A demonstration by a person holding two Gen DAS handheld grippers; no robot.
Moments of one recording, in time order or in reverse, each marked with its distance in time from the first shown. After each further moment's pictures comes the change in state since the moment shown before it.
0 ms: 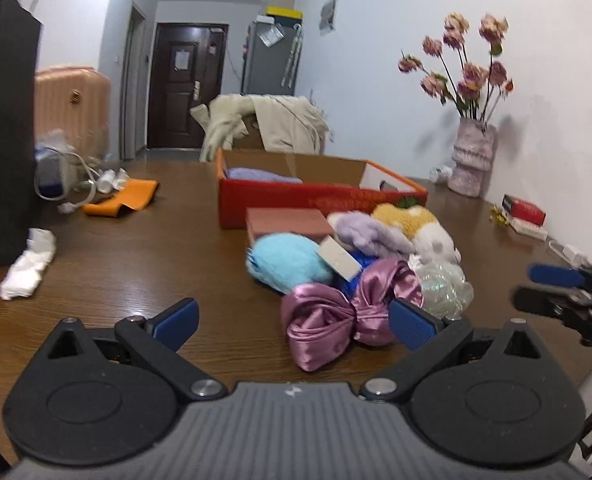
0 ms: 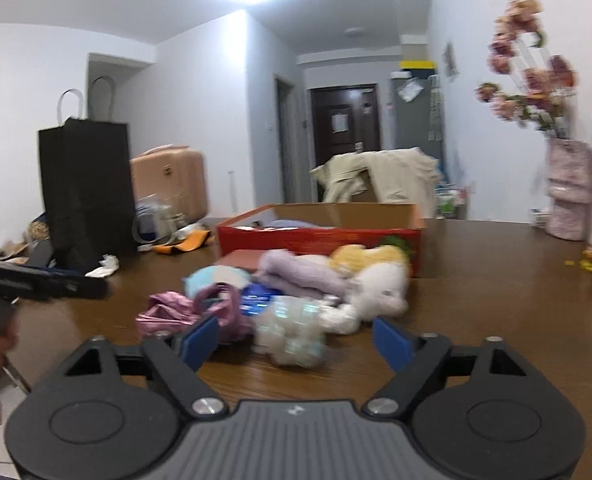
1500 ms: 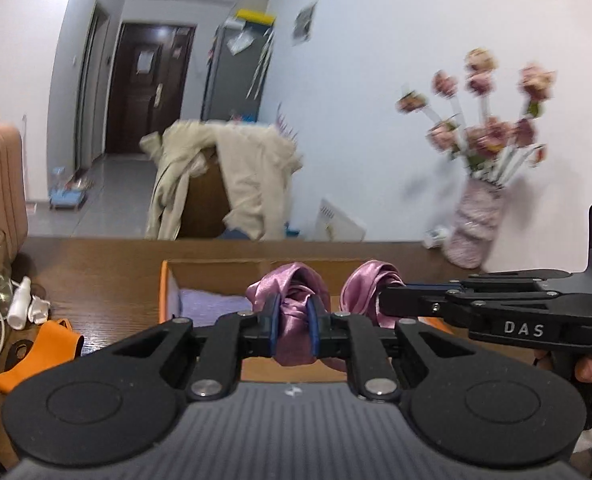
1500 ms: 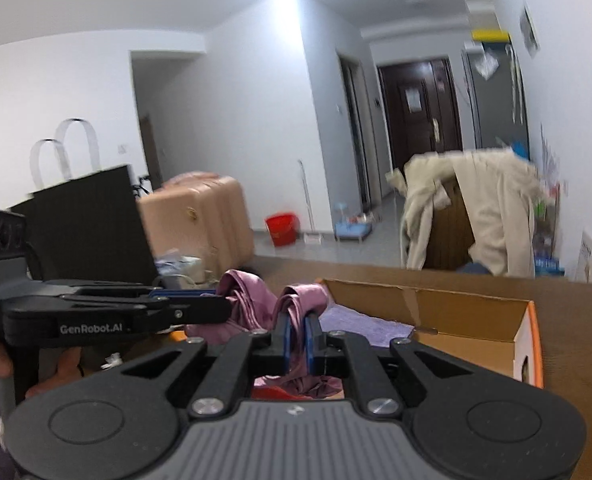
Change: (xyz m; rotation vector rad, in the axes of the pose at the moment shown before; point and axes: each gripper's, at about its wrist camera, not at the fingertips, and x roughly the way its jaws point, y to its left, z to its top) left arm 0.182 0.033 0.210 -0.028 0.012 -0.119; right arm 0.237 -0.057 0.203 0.039 0.127 0.211
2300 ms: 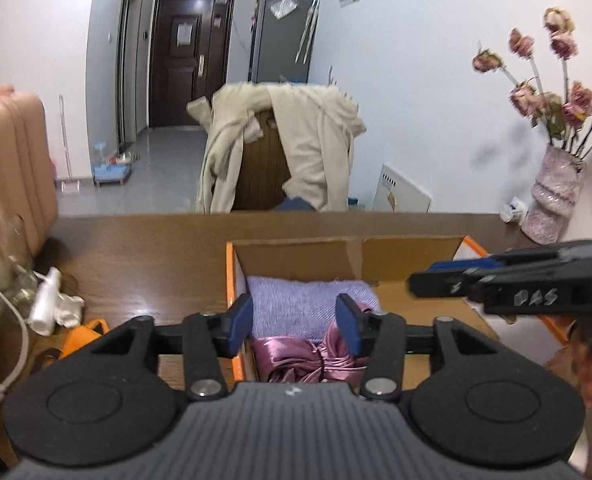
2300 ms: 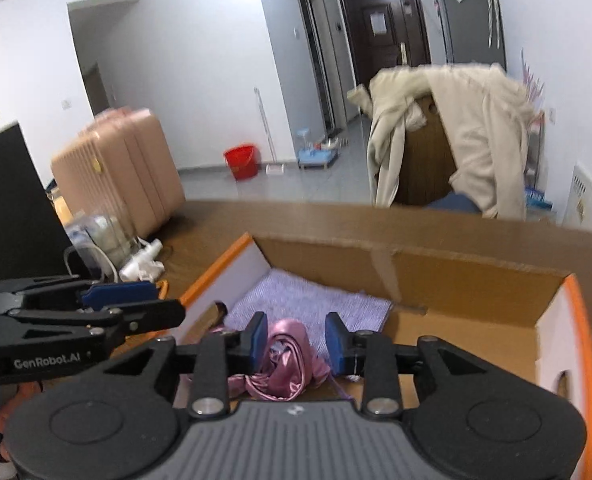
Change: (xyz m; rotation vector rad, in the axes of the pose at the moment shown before) left arm 0.057 0.043 0.004 0.024 0.071 0.155; right arm 0.101 -0.038 0.013 0.049 0.147 -0.090
